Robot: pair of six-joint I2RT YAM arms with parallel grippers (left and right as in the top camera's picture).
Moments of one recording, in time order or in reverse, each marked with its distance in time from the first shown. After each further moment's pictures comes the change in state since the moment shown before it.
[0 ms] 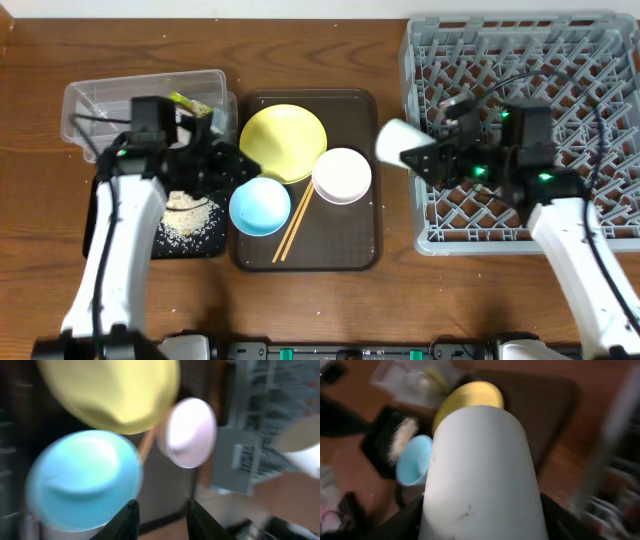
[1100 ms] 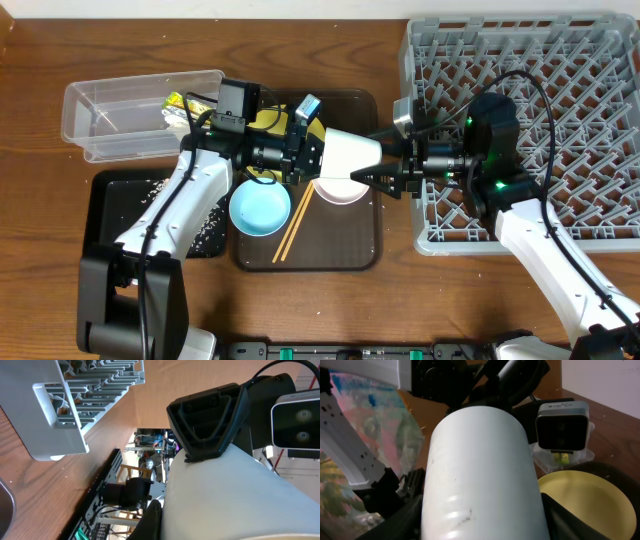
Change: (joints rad) left arm -0.306 0.258 0.003 0.520 0.829 -0.358; right arm 0.192 0.063 -0.124 0.699 -0.532 -0.014
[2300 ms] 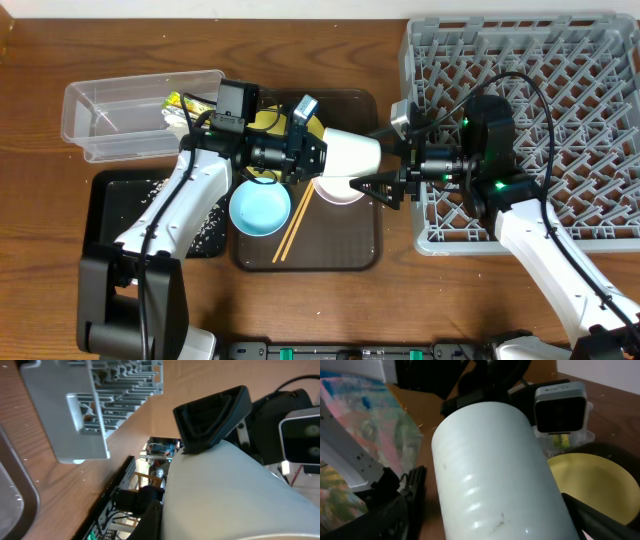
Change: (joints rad) left arm 0.004 0.000 0.000 -0.016 -0.092 -0.004; right arm 0.002 -0.001 0.000 -0.098 0.032 -0.004
